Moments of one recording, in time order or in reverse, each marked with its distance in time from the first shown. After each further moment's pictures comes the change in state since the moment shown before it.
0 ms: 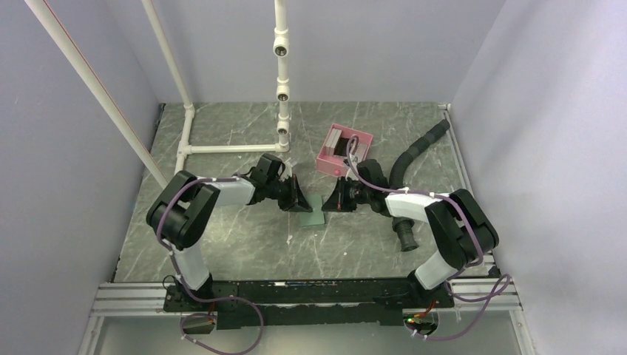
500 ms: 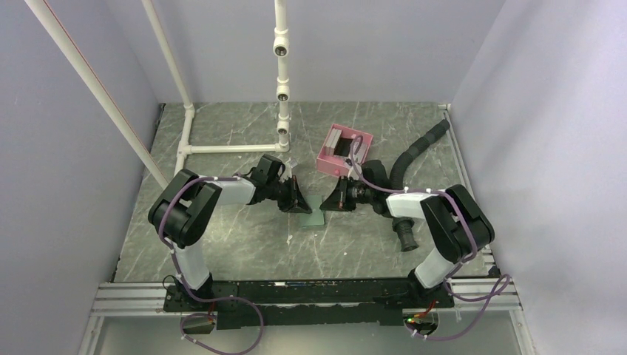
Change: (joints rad) left arm 0.004 0.042 0.003 -0.017 -0.017 0.015; right arm -0.047 0.034 -0.055 0.191 -0.138 0.077
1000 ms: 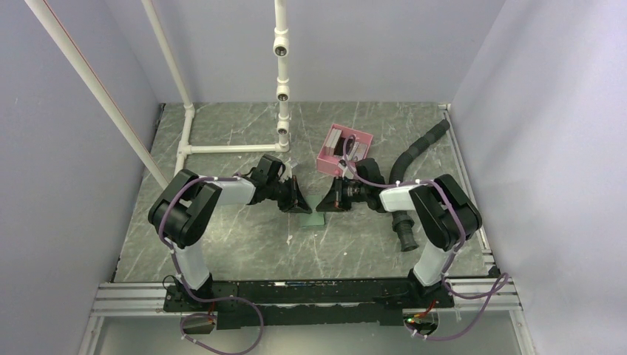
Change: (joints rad) left arm -0.002 0.000 0.000 0.000 -0.004 -0.001; right arm 0.007 0.124 0.064 0.007 -0.073 0.003
